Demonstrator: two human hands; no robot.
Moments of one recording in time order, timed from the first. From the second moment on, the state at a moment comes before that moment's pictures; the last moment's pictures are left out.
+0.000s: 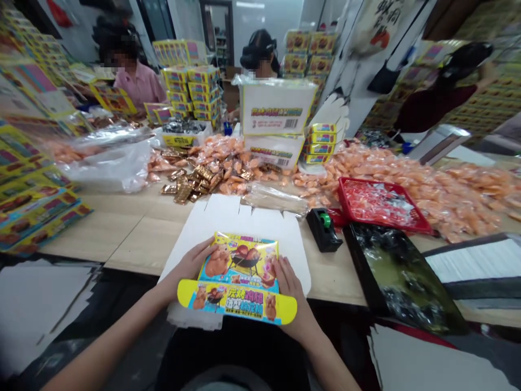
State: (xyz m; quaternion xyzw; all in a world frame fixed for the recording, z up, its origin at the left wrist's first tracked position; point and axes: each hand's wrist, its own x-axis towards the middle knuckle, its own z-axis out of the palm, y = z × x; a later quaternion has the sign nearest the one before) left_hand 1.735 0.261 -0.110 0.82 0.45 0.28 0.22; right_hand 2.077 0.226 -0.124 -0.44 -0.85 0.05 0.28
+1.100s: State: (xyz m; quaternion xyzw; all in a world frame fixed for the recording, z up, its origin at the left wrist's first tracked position) left_hand 1.775 0.328 -0.097 0.55 0.51 0.43 0.50; right_hand 2.090 0.384 0.045 -0.44 -0.84 0.25 0.17
